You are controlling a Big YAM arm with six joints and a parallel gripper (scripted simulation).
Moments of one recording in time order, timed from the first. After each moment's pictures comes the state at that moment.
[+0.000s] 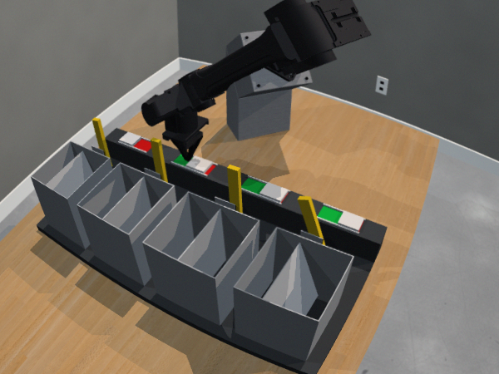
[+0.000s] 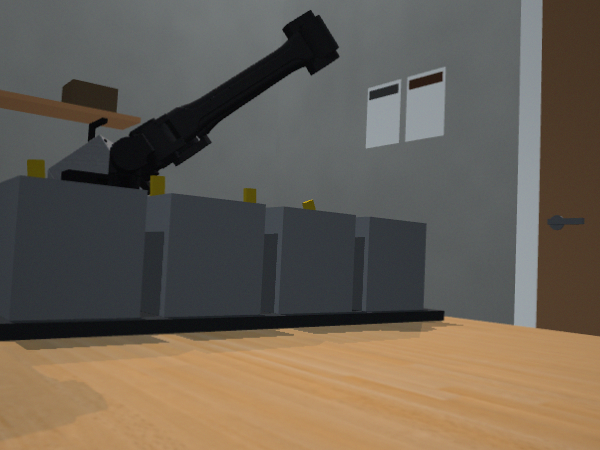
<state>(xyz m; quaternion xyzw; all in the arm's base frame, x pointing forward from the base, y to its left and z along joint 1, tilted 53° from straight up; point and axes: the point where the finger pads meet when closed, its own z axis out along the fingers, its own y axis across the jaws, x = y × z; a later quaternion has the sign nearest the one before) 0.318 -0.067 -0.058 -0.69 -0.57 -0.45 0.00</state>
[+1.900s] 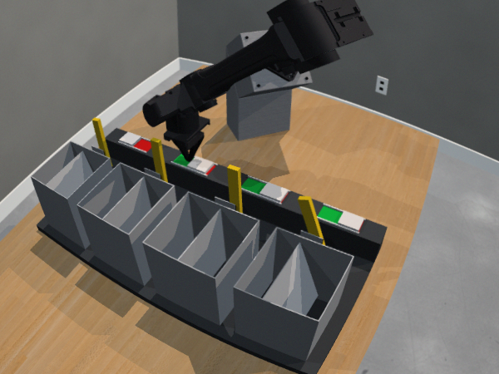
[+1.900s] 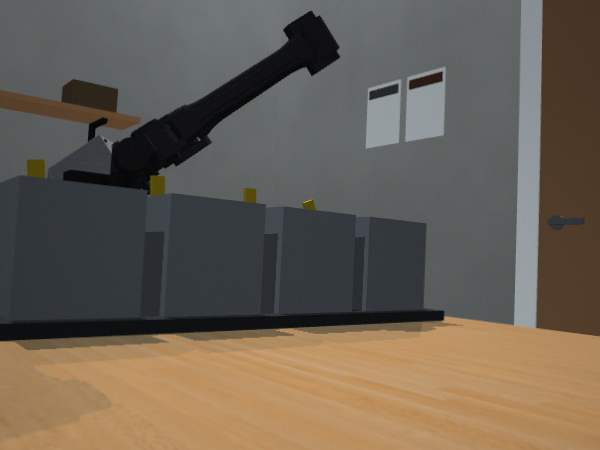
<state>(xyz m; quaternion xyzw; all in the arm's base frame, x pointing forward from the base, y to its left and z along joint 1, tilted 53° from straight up) 0.317 -0.064 -0.056 -0.69 -0.57 -0.45 0.00</state>
